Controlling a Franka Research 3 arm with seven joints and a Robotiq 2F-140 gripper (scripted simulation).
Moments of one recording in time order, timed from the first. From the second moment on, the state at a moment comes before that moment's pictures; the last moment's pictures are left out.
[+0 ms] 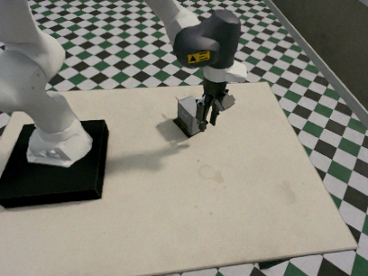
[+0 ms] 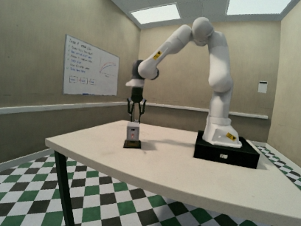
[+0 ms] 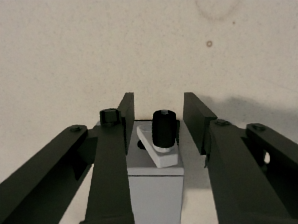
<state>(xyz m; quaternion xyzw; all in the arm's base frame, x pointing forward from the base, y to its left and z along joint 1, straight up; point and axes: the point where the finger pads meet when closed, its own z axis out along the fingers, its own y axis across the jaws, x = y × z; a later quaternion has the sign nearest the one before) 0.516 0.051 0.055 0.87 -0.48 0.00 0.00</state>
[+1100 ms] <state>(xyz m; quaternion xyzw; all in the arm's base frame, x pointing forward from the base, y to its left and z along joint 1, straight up) 0.521 0.052 0.111 0.87 -0.49 0.00 0.00</state>
